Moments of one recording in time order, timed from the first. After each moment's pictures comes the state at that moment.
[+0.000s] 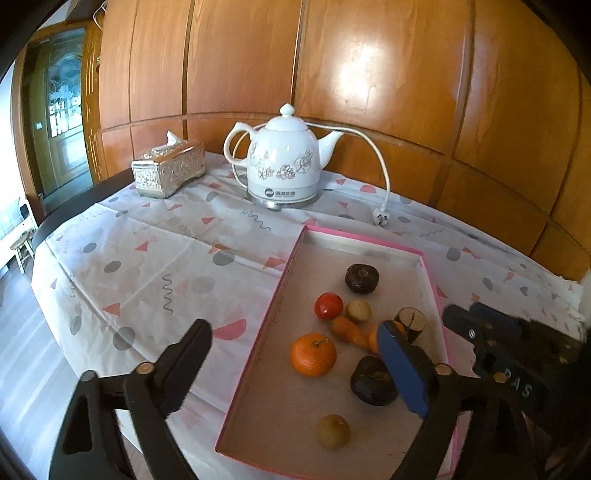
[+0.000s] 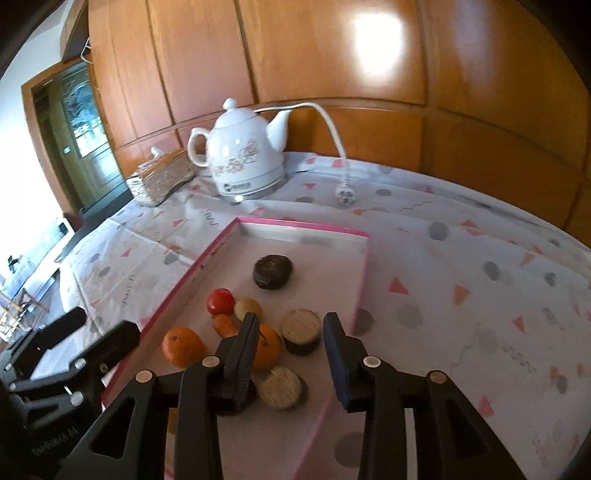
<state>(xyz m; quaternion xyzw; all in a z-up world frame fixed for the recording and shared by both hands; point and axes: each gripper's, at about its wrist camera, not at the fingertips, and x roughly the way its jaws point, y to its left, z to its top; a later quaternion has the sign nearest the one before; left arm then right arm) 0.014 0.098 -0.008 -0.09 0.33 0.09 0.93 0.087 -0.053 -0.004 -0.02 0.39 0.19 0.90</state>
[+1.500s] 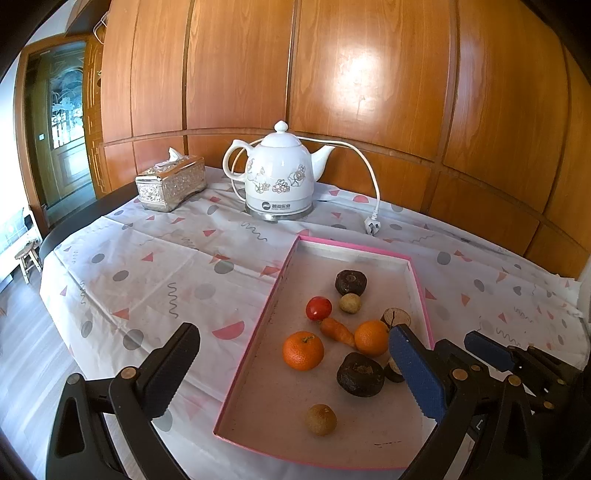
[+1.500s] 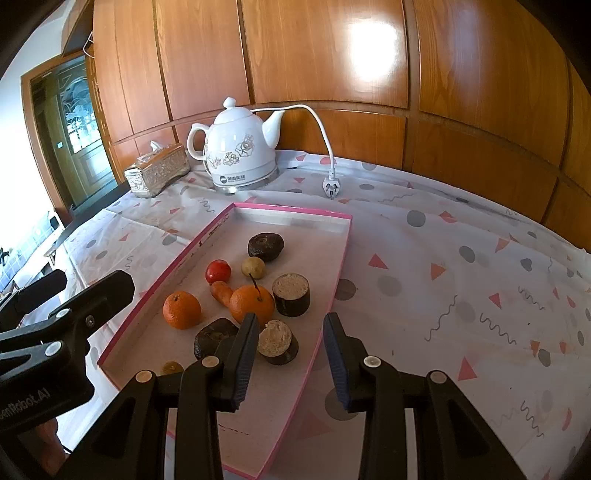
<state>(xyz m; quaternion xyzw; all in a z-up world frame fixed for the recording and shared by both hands) -0.005 0.082 0.006 -0.07 0.32 0.10 0.94 0.048 -0.062 -0.006 -0.03 0.38 0.17 0.91</state>
